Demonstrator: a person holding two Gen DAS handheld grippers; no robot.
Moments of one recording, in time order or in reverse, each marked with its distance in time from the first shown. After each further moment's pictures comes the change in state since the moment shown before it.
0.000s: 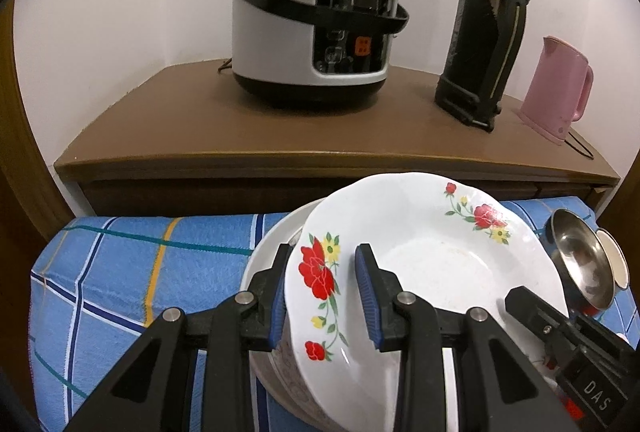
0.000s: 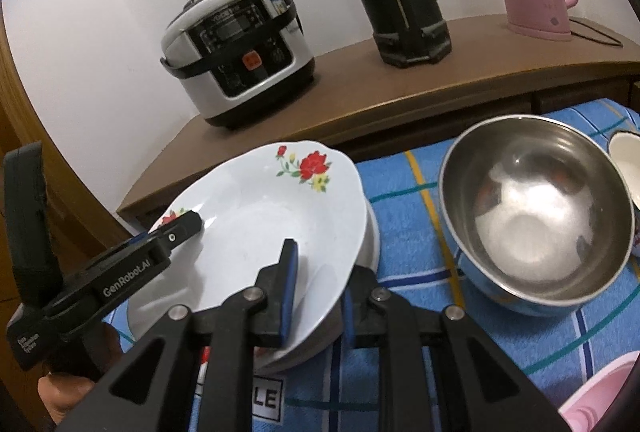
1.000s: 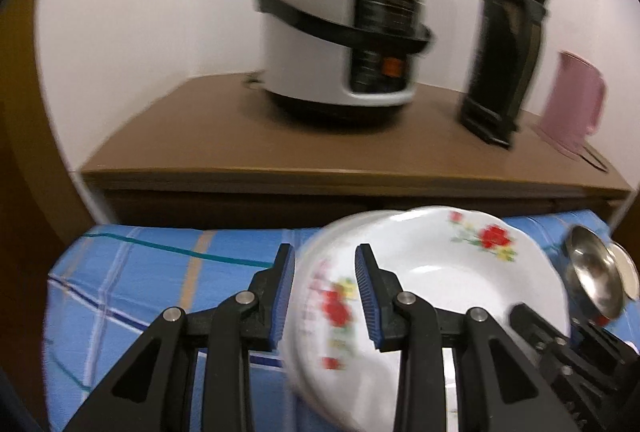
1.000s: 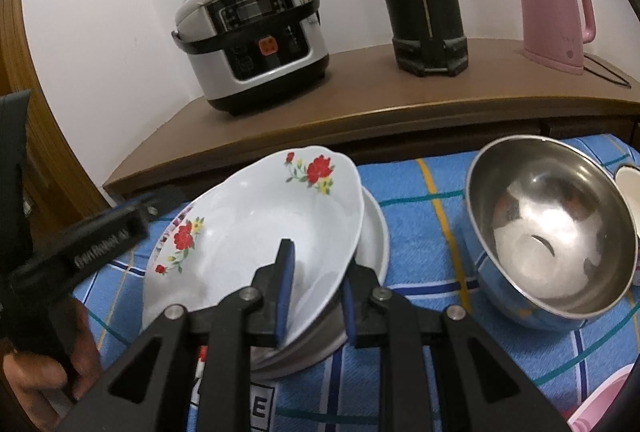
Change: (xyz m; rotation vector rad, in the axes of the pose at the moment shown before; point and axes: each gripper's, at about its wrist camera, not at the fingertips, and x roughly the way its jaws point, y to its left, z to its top) left arm -0.011 0.022 0.006 -0.028 -0.068 0.104; right arm 0.004 0.021 0.002 -0.122 -0.006 -0.059
